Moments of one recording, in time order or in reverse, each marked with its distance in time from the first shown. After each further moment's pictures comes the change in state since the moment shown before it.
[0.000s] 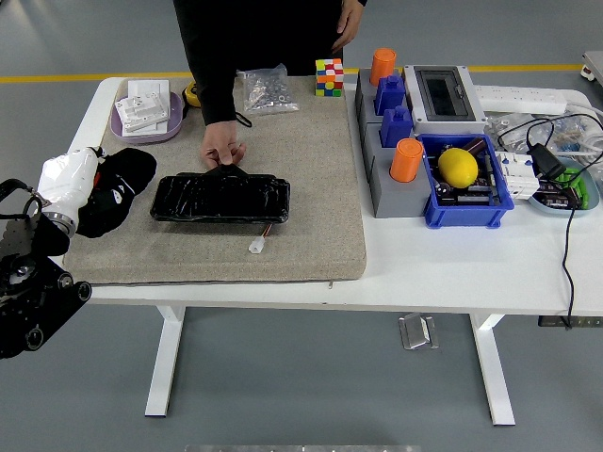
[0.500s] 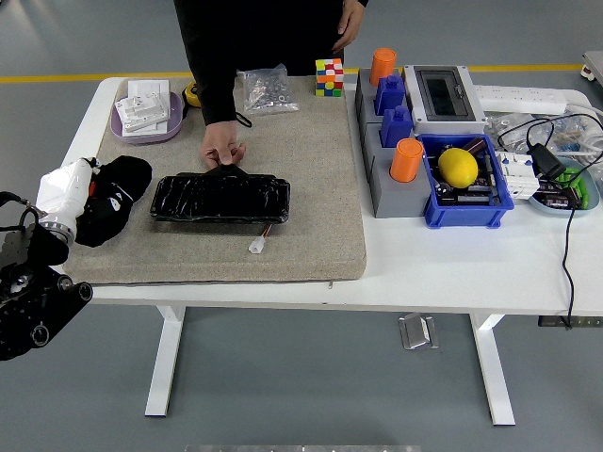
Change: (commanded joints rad) left arm -0.002 -0.030 -0.008 0.087 -0.132 0.005 -0.081; right arm 0.008 -0.003 -0.013 0.000 0.015 0.000 0.002
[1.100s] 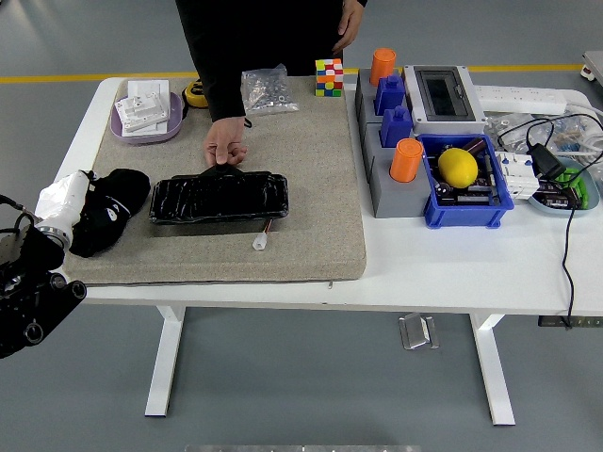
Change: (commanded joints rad) left arm 0.000 0.014 -0.006 0.007 -0.076 -0.094 0.006; right arm 0.003 0.000 0.004 0.000 0.002 0.001 0.000
